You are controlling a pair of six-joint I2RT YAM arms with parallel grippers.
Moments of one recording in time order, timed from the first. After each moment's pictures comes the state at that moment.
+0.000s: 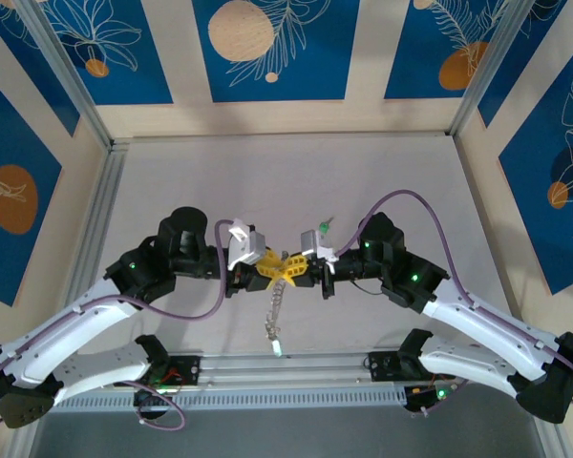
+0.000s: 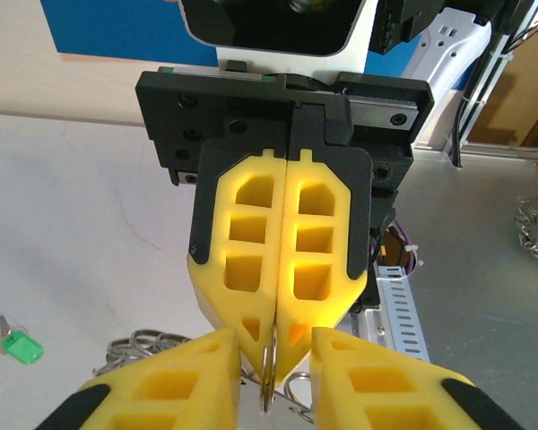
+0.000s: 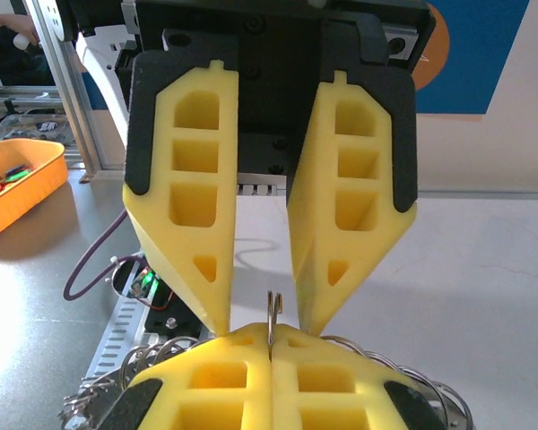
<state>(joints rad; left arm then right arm) -0.87 0.94 1.01 -0.45 0.63 0.17 0.86 0.90 0.81 -0.14 -0.69 -0.18</state>
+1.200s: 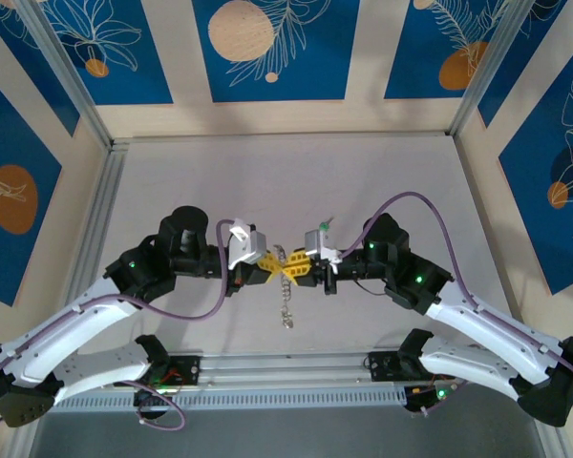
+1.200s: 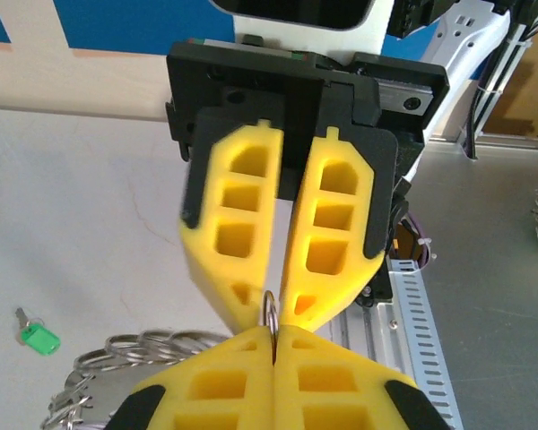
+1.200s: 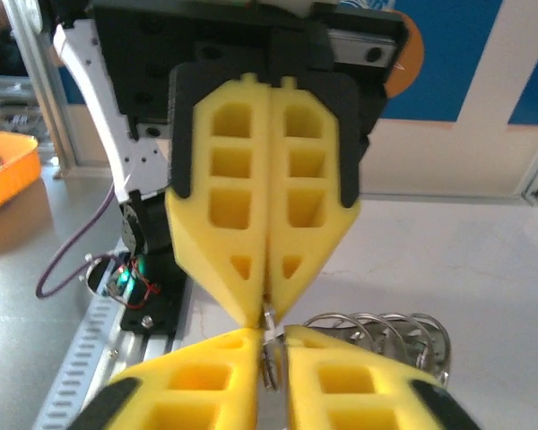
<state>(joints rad) -0.88 0.94 1.02 -0.47 0.60 0.19 0.86 0.87 0.81 -0.14 -0.64 -0.22</state>
